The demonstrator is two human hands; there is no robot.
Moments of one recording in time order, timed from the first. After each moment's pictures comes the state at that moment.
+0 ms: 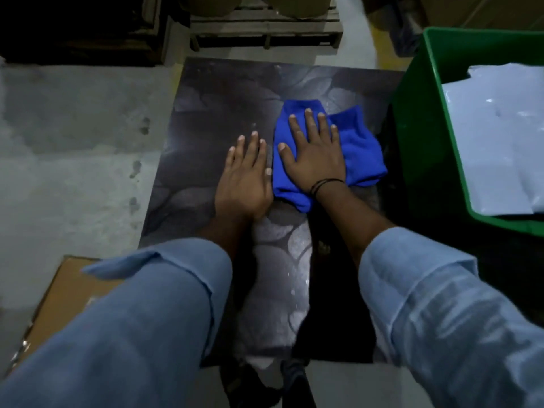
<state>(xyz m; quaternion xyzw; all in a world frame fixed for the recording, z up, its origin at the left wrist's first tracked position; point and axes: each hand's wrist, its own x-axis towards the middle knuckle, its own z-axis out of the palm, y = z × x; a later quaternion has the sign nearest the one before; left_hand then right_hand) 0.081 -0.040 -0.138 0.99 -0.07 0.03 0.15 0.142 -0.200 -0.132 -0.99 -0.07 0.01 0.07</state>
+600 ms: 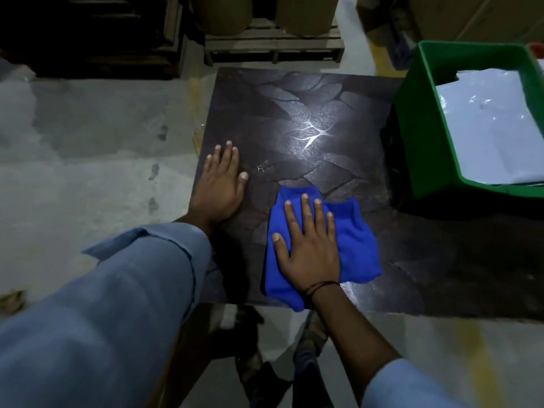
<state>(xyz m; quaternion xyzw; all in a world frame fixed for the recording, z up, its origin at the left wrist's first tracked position) 0.033 0.073 -0.130 0.99 -0.06 -0.02 0.14 -0.088 -0.147 -0.127 -1.00 -0.06 0.02 0.06</state>
